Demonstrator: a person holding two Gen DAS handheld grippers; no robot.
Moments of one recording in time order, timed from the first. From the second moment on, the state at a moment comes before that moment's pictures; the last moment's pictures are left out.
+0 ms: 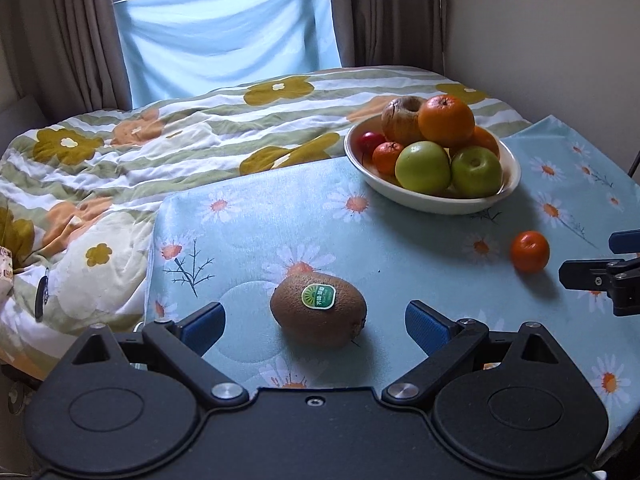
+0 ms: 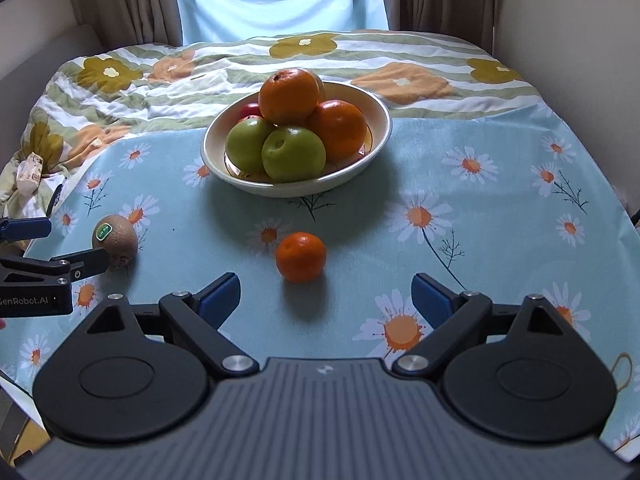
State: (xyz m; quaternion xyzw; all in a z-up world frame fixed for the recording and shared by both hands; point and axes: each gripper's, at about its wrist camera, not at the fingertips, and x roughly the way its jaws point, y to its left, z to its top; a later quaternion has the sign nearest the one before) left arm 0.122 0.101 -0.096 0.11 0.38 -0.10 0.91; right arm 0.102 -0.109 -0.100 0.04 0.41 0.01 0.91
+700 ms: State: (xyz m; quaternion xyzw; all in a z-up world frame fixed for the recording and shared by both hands) left arm 0.150 0.103 -0.128 0.12 0.40 -0.14 0.90; right arm 0.139 -0.086 -0.133 0.03 0.41 0.02 0.91
